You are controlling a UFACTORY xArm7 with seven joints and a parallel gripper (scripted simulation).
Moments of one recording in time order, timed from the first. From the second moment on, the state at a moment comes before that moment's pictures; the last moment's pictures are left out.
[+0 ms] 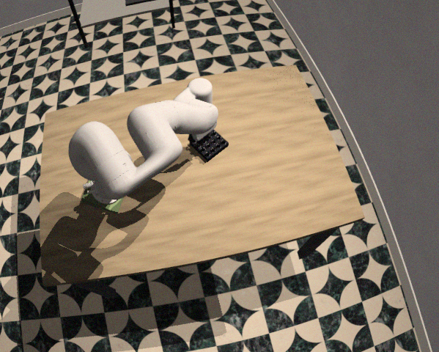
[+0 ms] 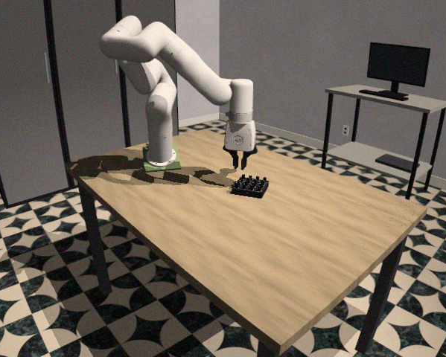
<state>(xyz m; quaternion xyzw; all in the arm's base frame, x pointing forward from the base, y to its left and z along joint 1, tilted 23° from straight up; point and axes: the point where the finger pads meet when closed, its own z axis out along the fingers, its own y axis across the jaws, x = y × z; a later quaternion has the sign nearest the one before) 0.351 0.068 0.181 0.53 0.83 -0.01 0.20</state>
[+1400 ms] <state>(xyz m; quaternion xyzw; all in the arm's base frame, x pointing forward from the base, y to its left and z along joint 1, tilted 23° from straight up) 0.364 0.059 0.148 0.52 0.83 -0.01 0.20</state>
